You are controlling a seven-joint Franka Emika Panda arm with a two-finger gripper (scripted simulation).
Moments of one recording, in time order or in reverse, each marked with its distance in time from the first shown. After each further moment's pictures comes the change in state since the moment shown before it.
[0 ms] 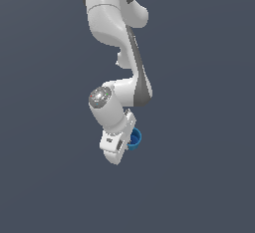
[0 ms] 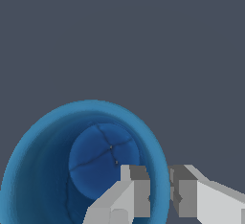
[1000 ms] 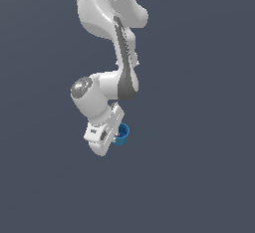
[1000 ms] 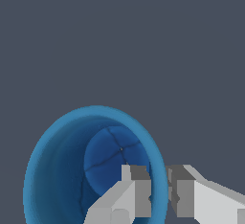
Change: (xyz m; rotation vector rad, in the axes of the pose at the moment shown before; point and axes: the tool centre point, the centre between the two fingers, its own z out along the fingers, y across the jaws) arm -0.052 -0.005 -0.029 0.003 0.000 -0.001
